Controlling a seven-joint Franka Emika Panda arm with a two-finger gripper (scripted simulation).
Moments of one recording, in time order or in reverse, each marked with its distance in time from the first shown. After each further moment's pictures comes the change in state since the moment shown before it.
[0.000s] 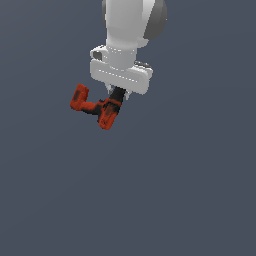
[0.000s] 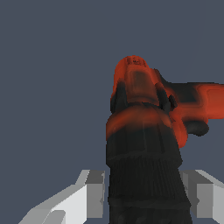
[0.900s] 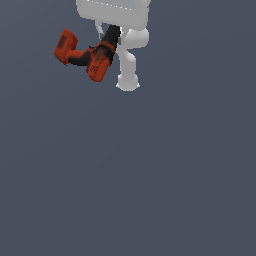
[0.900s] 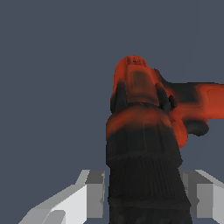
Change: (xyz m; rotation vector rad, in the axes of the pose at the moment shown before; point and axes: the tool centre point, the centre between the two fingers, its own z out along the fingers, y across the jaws) arm -0.047 0.054 -0.155 0.000 0.002 0.001
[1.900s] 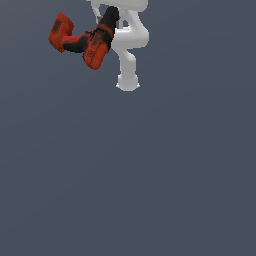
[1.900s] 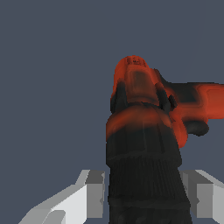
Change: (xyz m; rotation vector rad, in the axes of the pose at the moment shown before) arm -0.001 0.008 -0.038 -0.003 -0.008 -0.001
